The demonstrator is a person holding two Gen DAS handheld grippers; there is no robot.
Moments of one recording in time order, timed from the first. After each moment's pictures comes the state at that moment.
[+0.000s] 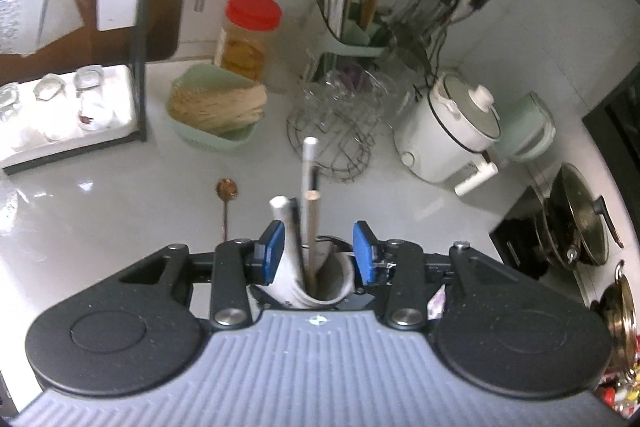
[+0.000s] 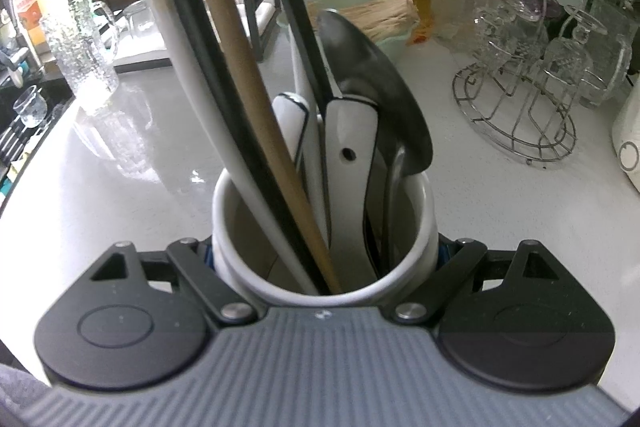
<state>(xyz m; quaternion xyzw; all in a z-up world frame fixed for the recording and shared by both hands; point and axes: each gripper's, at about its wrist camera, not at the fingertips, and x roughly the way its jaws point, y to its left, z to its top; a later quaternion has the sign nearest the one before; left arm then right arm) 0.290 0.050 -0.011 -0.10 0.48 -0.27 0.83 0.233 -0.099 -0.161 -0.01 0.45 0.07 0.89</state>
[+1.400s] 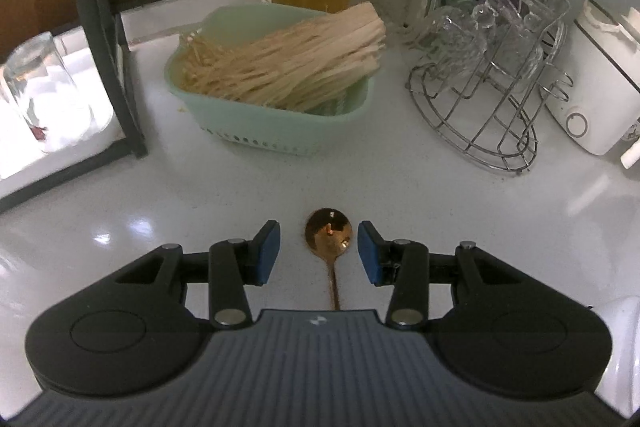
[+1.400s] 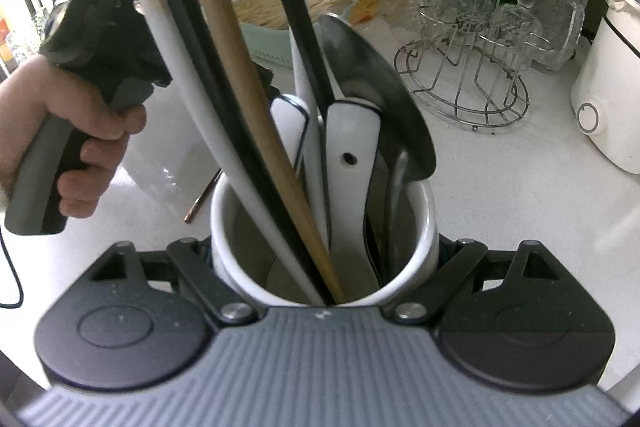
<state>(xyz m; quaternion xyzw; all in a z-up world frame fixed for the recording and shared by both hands) 0.416 -0.014 -0.227 0.03 0.46 -0.21 0.86 0.226 -0.133 -0.159 0.01 0.48 0.03 0.88</state>
